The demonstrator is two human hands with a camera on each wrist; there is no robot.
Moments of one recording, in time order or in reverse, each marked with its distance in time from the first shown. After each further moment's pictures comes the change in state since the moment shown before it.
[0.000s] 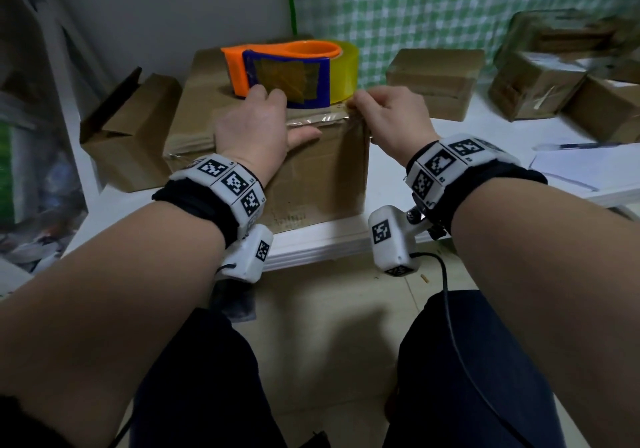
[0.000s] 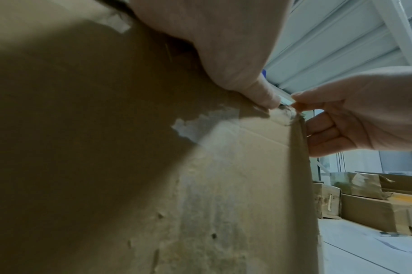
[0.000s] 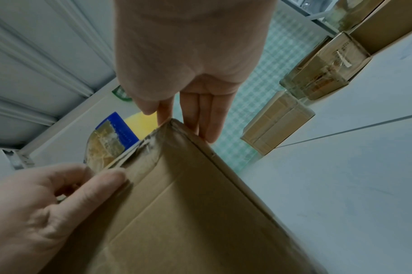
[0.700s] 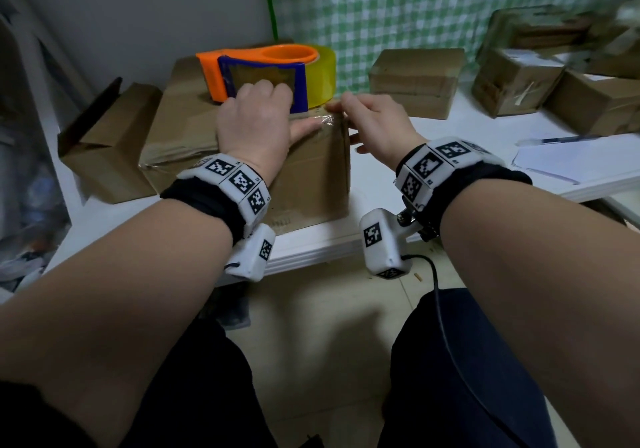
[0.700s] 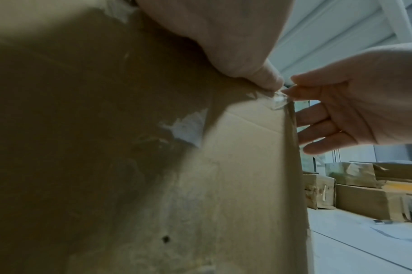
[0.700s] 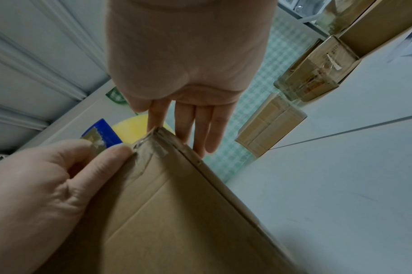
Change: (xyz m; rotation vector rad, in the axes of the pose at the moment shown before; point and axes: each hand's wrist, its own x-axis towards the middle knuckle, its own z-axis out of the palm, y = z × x) left_hand 0.013 0.027 0.001 0.017 0.095 0.098; right_hand -0.002 0.011 -0.006 0.271 -0.130 0.077
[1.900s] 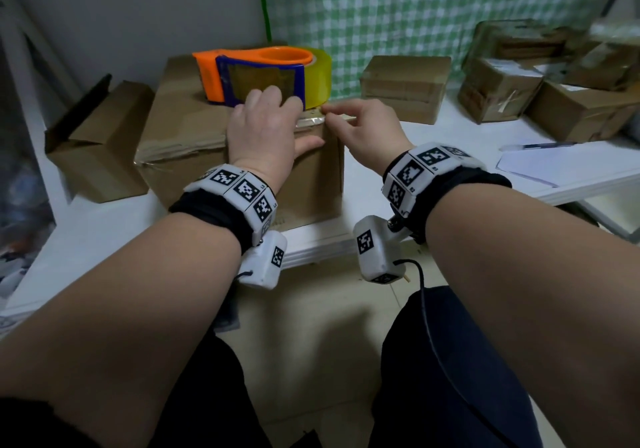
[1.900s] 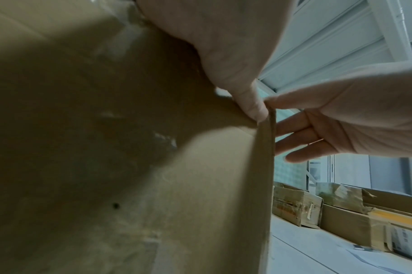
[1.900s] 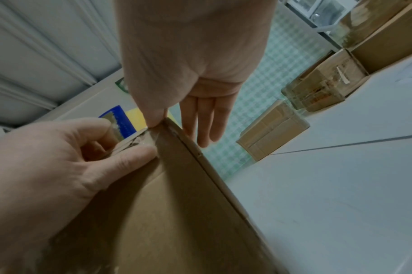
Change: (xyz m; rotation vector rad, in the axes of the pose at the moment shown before) left_hand -0.014 0.010 0.005 -0.048 0.042 0.052; right_hand -0.005 0.001 0.005 -0.213 0.086 -0.087
